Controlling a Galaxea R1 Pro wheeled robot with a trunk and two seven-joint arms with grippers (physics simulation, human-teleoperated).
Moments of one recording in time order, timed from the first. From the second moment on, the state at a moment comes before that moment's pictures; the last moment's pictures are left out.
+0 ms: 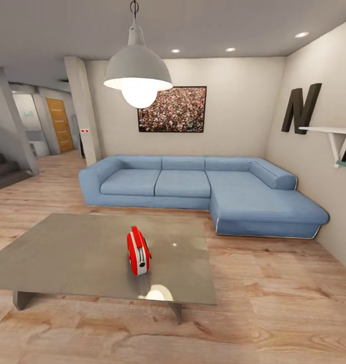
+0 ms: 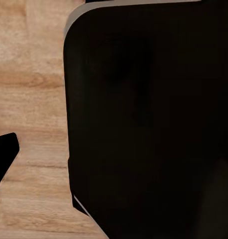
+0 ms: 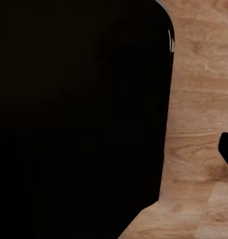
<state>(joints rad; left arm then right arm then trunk) 0.00 0.01 0.00 -0.04 0.01 0.00 -0.01 0.00 0.00 0.01 0.00 0.00 -0.03 0.01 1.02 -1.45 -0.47</state>
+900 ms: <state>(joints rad) 0.00 0.01 0.01 -0.04 0.01 0.00 -0.01 0.00 0.00 0.01 0.00 0.00 -0.03 0.01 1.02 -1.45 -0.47</state>
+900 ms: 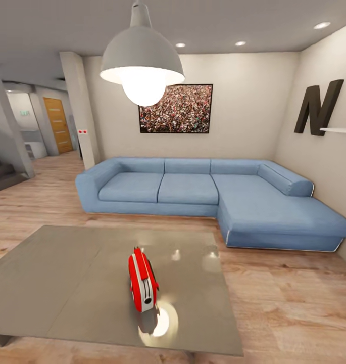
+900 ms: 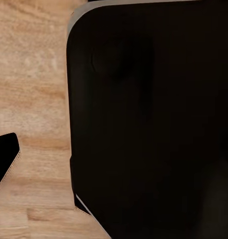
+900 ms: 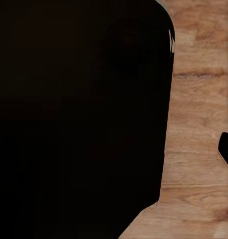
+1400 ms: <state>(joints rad) 0.00 0.01 0.00 -0.04 0.01 0.00 -0.01 0.00 0.00 0.01 0.00 0.00 -0.03 0.01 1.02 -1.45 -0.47</state>
